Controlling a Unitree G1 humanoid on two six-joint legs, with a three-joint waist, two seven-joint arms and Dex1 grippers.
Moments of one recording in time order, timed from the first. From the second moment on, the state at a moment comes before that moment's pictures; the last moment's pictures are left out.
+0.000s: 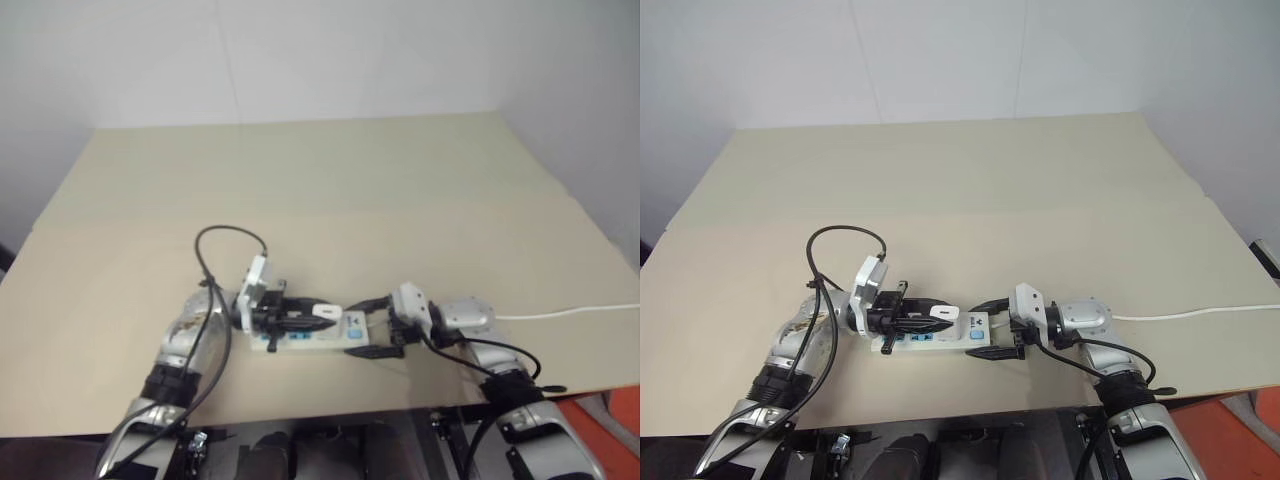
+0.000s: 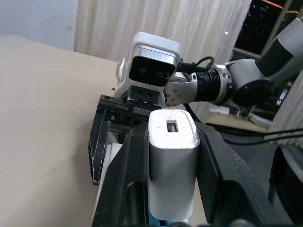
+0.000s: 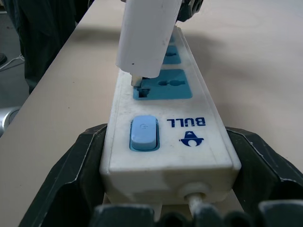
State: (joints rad) left arm -0.44 0.37 -0.13 0.23 -0.51 0.23 -1.47; right arm -0.42 -0.44 0.22 0.37 0.26 -0.21 1.39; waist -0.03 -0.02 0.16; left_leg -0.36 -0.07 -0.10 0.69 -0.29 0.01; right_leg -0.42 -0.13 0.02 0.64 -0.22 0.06
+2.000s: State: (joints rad) left arm -0.36 0.37 -0.19 0.24 -0.44 -0.01 -1.37; right arm -0.38 -0.45 0.22 0.36 0.26 -0.20 1.37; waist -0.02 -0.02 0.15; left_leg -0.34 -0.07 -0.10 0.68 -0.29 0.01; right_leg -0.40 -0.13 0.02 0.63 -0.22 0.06
